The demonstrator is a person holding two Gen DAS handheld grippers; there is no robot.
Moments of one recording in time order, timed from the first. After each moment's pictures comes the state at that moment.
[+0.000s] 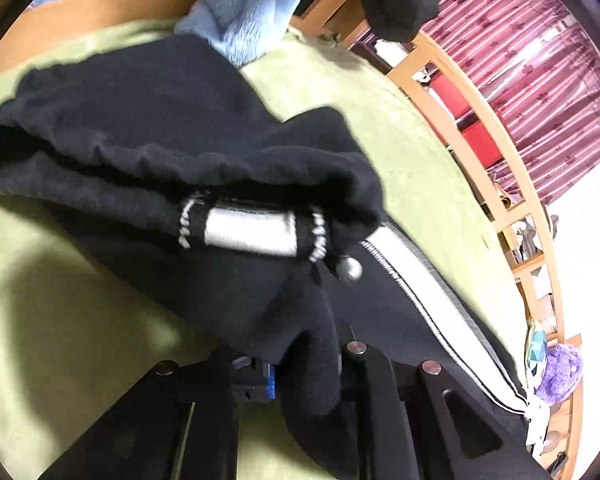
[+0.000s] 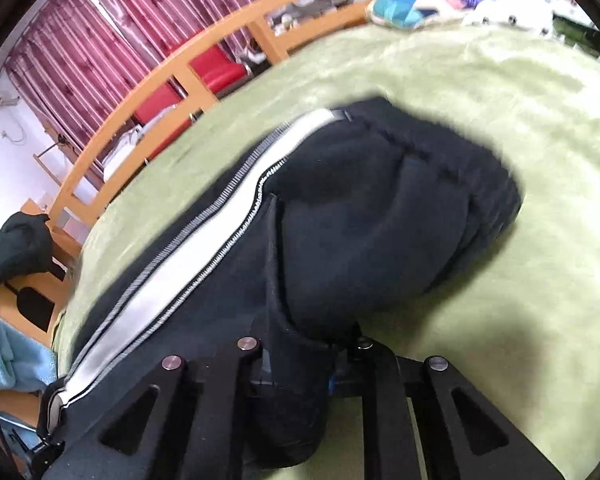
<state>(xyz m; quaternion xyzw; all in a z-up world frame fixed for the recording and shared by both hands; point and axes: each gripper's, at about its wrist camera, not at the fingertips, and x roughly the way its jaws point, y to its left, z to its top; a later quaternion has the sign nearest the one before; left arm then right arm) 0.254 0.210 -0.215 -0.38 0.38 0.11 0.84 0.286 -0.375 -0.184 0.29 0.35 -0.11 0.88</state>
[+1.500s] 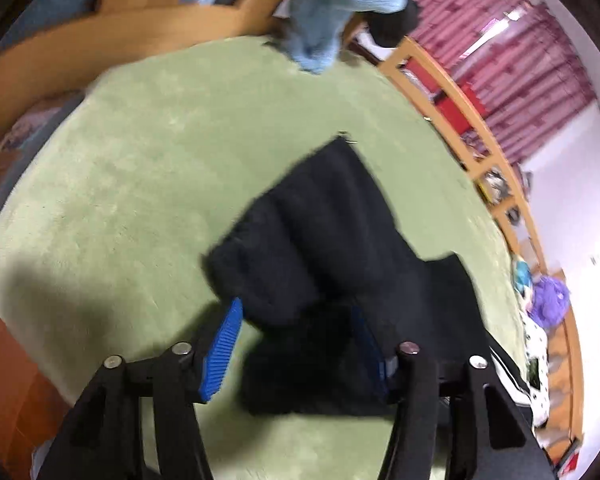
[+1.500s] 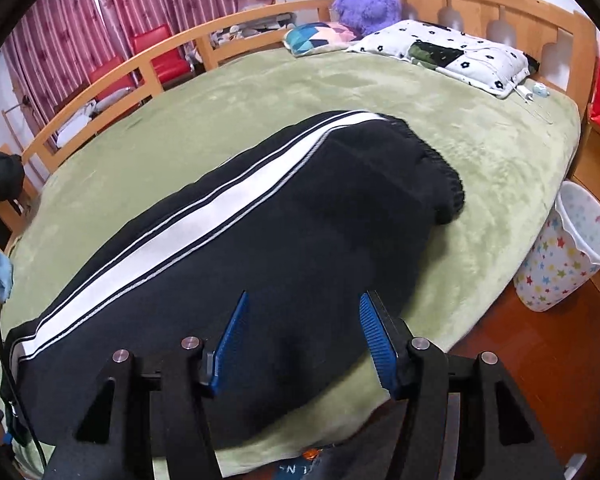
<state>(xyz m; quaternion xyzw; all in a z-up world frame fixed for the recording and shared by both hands) -0.014 0.289 -0.210 -0.36 0.40 0.06 0.84 -0.070 -0.375 -0.125 0.19 0.40 -0.23 0.87</state>
